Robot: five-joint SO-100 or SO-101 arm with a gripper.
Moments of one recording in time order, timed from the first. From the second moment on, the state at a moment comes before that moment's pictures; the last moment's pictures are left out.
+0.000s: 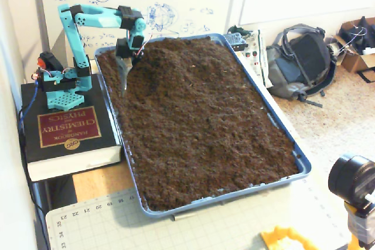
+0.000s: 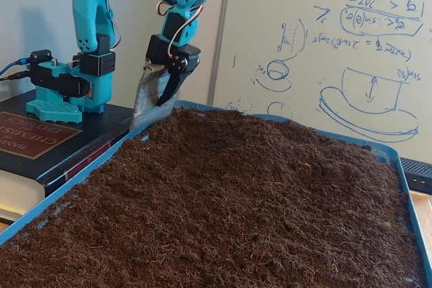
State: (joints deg) arm 0.2 99.9 118.7 77.6 2.5
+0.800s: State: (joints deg) arm 0.4 87.9 122.9 64.2 -1.0
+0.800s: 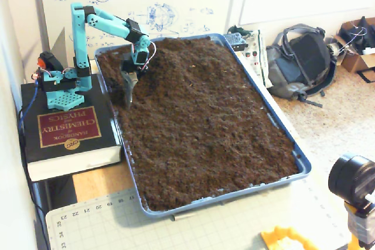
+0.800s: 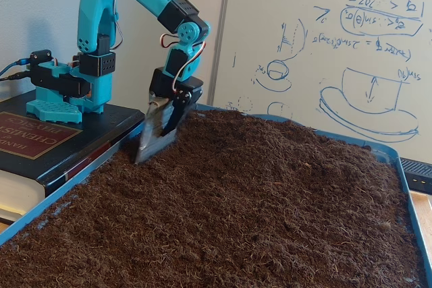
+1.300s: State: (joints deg) arm 3.2 80.4 121.5 63.3 -1.5
